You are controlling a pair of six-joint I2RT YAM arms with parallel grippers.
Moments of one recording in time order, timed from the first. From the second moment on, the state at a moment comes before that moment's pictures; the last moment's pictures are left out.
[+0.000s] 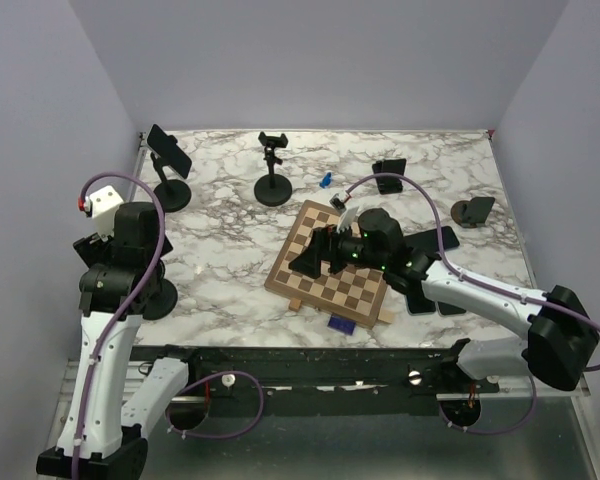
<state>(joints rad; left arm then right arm) -0.13 0.79 1.16 -1.08 -0.69 -0.47 0.84 1.31 0.83 0.12 -0.28 0.58</state>
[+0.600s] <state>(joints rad) 0.03 0.88 1.11 -0.96 -0.76 -0.46 0.84 1.29 0.79 0.13 -0.25 0.53</state>
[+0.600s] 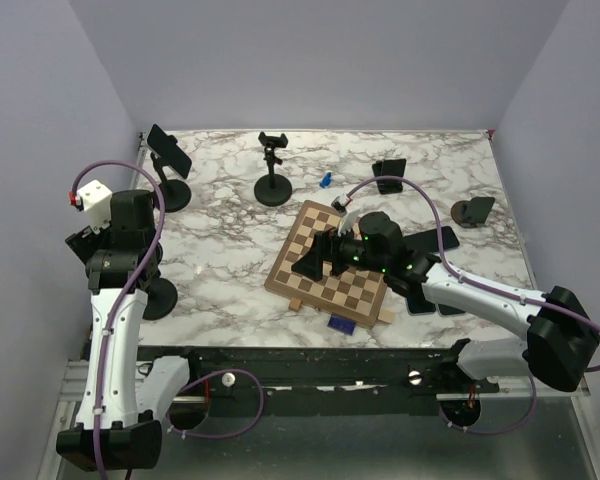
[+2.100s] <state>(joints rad) 0.06 0.77 0.92 -0.72 -0.54 -0.32 0.84 1.17 0.78 0.11 -0.09 0.52</state>
